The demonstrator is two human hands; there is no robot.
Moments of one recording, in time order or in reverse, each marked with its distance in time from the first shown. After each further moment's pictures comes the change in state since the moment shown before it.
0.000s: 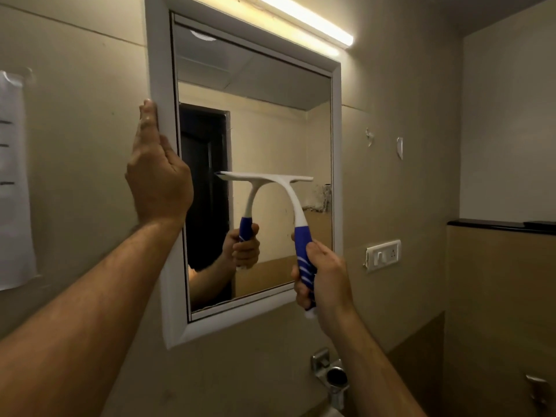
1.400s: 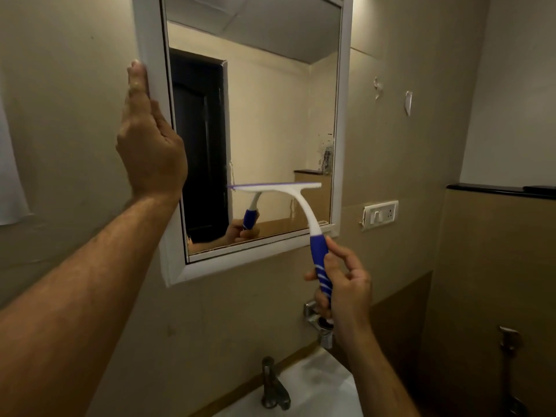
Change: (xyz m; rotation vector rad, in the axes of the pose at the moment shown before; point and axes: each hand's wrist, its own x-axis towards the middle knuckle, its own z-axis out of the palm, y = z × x) left_hand -0.042 -0.019 -0.009 -0.010 0.025 0.024; right_hand -0.060 0.060 -0.040 -0.088 0.224 -0.015
